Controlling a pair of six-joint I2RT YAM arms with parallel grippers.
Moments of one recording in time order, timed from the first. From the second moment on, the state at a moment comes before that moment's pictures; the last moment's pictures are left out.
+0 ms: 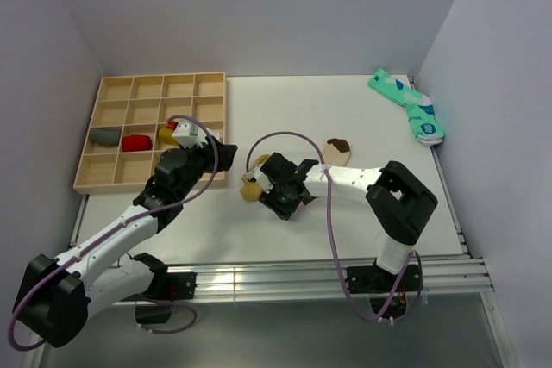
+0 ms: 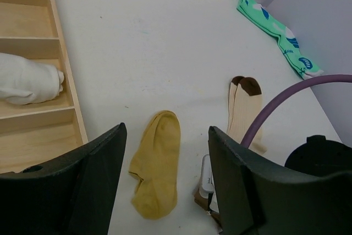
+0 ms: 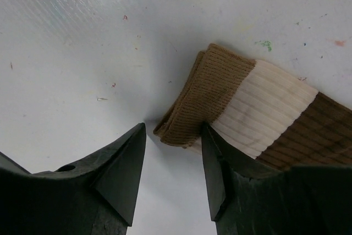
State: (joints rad) left arm -0.54 1.00 0.54 0.32 -0.09 -0.49; right arm 0.87 1.72 1.03 -0.53 -0.09 -0.10
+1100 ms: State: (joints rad) left arm -0.55 1.09 0.42 0.56 0.07 -0.49; right arm 0.55 1.61 1.00 -0.62 -0.50 -0.41
